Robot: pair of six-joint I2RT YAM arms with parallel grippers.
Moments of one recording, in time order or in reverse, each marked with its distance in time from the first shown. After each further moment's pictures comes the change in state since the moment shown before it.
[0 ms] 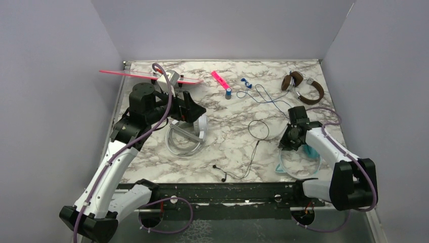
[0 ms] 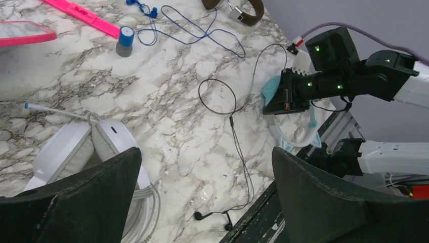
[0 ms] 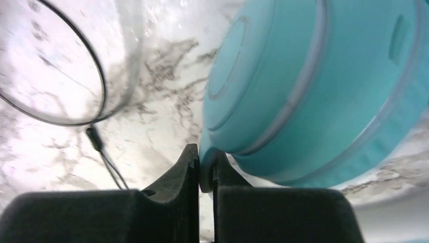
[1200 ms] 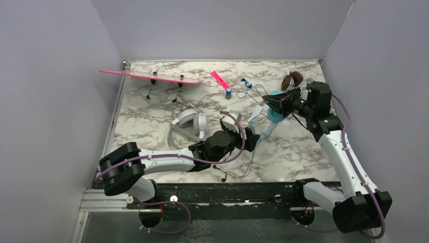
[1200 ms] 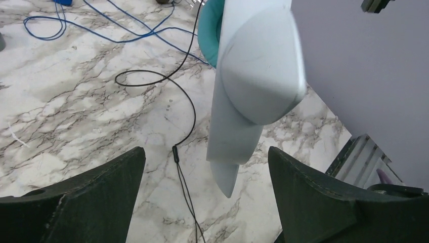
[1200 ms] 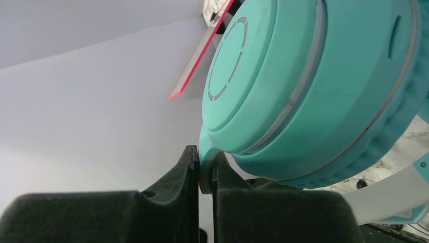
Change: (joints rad) left arm -0.790 0.477 -0.353 0.974 -0.852 -0.161; right arm 0.002 -0.223 0.265 0.362 -0.520 0.718
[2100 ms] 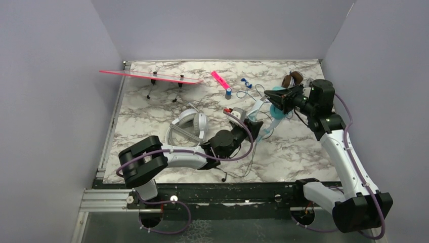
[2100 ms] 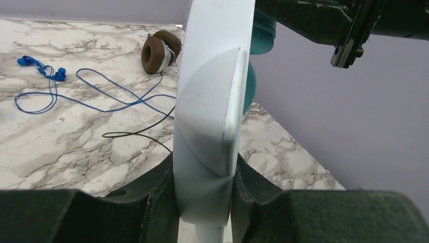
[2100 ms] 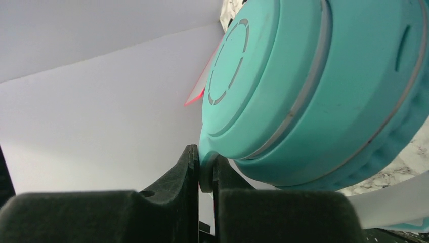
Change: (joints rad) left arm 0.003 0.222 0.042 0.467 -0.070 0.109; right arm 0.003 -0.001 0.042 0.009 0.008 0.064
